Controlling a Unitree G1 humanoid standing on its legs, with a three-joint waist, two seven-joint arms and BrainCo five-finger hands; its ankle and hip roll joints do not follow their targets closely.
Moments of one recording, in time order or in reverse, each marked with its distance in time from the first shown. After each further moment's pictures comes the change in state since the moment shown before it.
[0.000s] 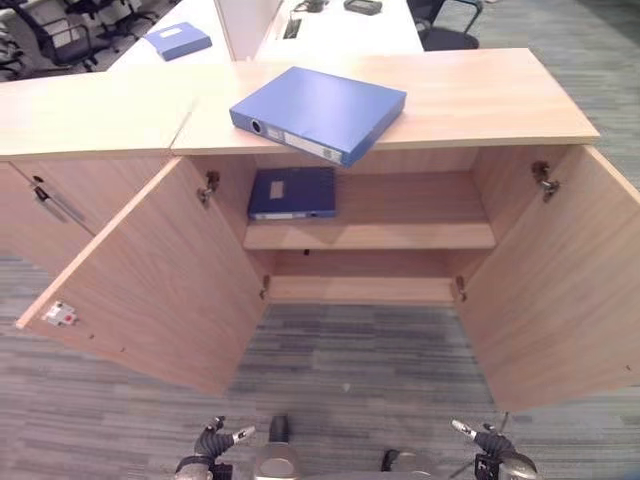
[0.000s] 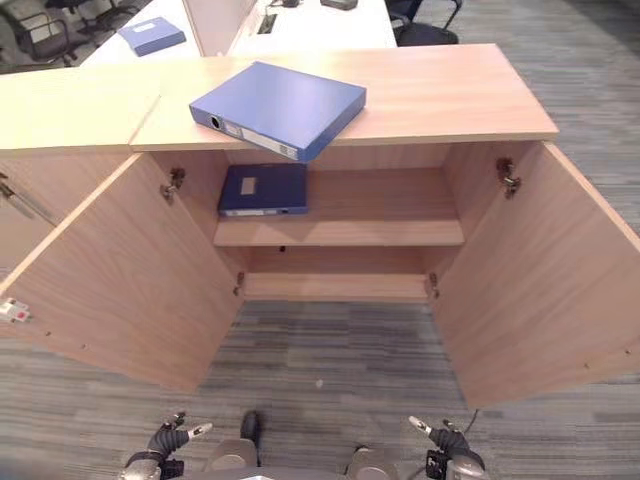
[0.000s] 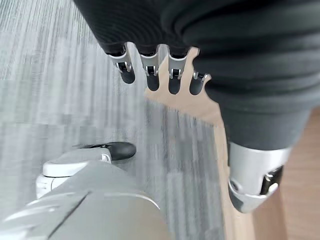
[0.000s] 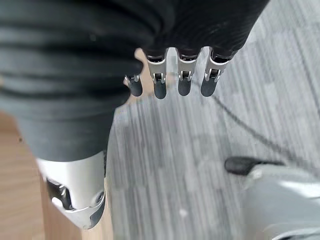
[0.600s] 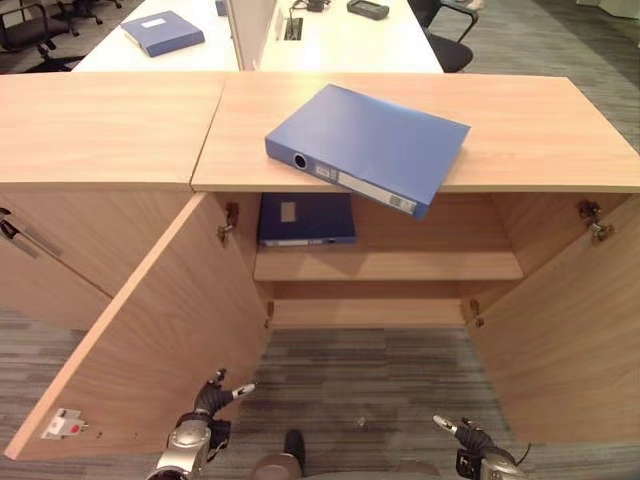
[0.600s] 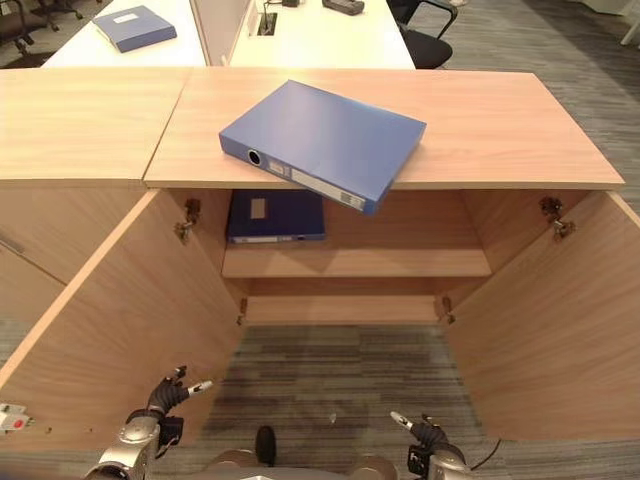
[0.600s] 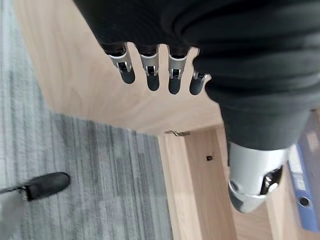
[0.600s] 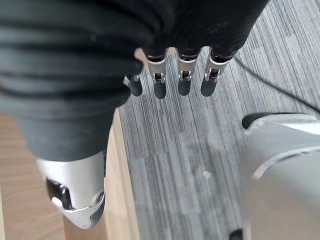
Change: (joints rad) left arm -0.106 0.054 0.003 -0.044 0.005 -0.003 -0.012; right arm -0.024 0.065 0.013 -0.001 -0.001 0.007 0.019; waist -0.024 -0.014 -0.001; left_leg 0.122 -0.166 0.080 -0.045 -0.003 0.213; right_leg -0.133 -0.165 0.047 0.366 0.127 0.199
